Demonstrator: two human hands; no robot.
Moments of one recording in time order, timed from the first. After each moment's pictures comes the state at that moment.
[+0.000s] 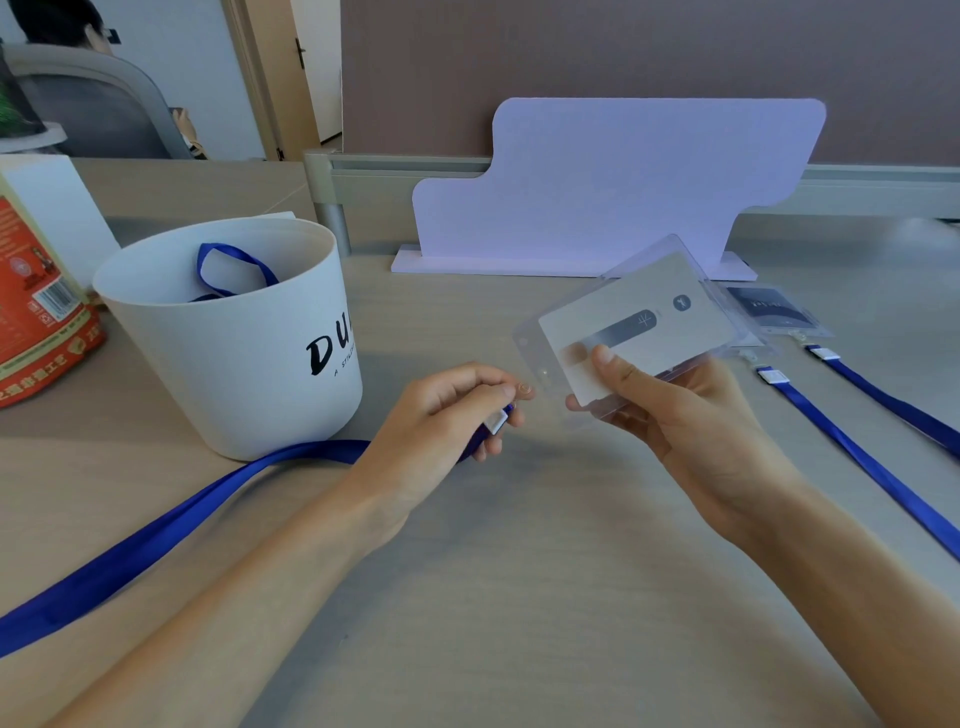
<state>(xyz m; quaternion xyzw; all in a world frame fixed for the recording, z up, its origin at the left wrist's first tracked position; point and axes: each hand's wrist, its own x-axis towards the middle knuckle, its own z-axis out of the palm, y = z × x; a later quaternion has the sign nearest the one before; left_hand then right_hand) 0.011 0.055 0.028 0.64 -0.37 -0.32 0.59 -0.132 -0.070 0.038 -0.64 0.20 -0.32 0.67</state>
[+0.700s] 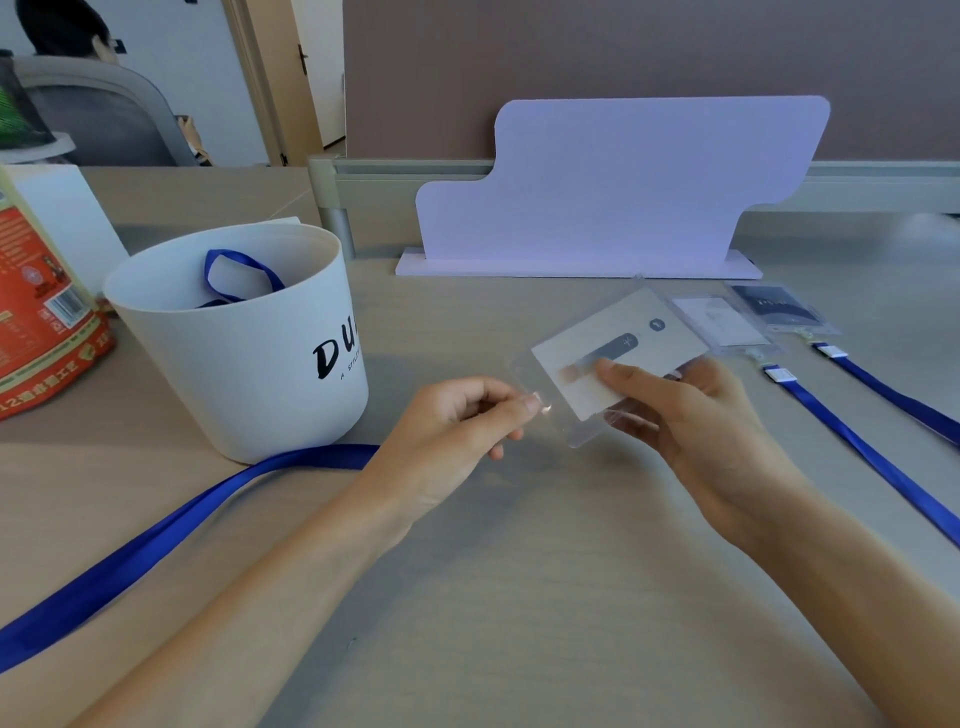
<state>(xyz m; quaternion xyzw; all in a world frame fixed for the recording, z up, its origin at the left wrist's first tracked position) 0.013 0.052 0.022 0.69 -0.38 -0.30 0.54 -0.129 -0.074 0.032 -0.60 0.29 -0.33 0.67</state>
